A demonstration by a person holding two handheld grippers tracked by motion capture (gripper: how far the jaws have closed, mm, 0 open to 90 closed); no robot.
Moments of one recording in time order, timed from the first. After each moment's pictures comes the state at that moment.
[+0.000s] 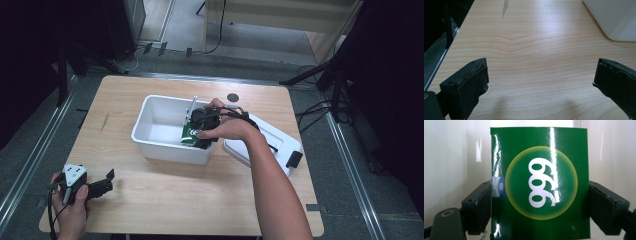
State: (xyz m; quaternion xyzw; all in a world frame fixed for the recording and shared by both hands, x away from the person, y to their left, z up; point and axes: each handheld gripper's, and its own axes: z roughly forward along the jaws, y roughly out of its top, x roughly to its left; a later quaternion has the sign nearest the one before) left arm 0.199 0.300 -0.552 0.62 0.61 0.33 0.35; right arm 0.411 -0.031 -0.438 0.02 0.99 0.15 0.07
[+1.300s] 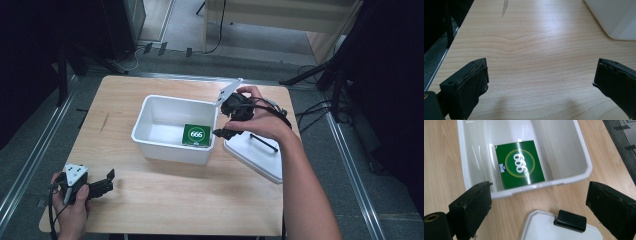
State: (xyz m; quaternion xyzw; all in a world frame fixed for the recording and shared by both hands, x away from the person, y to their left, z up) left arm 0.200 0.299 -0.552 0.62 0.62 0.33 0.35; right arm 0.394 -0.111 -0.366 0.12 0.95 0.26 0.11
